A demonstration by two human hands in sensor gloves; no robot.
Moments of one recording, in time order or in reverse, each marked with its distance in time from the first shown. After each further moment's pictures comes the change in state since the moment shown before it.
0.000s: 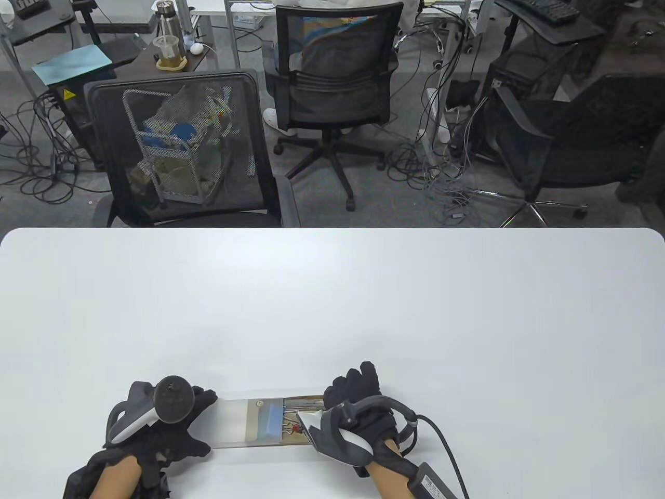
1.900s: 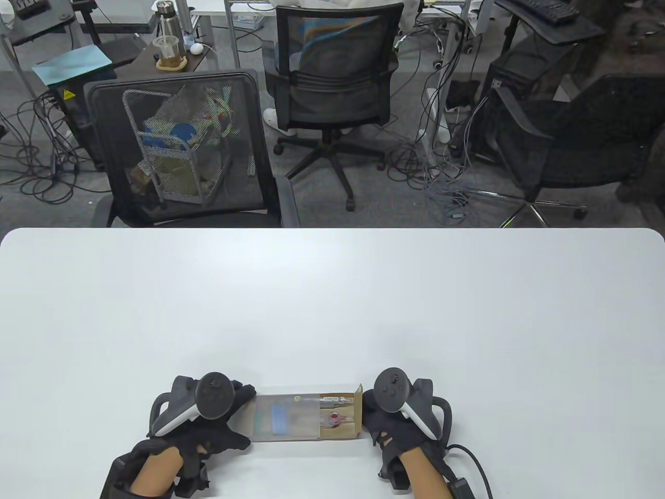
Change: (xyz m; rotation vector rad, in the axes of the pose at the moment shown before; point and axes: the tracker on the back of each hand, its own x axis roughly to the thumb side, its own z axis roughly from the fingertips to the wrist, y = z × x) left_hand 0.060 -0.007 -0.026 0.053 -0.094 -0.005; right_hand -0.080 0.083 0.018 0.455 0.330 -0.852
